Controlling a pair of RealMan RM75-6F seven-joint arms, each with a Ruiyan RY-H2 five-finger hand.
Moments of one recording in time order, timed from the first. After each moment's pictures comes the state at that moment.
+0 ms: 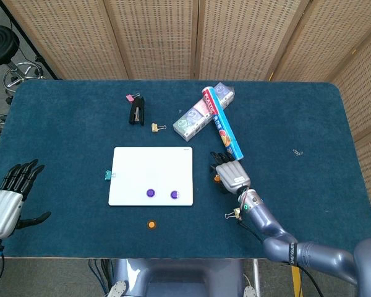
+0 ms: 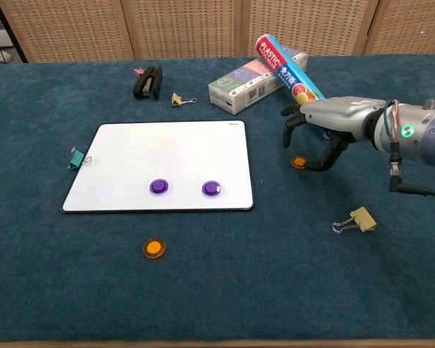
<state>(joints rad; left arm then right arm) -0.19 -1.05 0.03 -1.71 1.60 1.52 -0.07 0.80 -1.59 0.21 -1.39 -0.95 0.79 -0.49</state>
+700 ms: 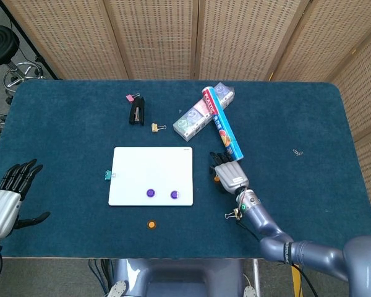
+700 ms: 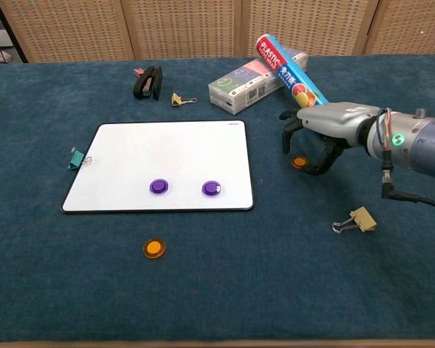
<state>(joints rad) -0.18 -1.03 0.01 -1.71 1.61 1.50 -0.10 0.82 -1.64 0.17 -1.33 -0.96 0.82 -0.45</state>
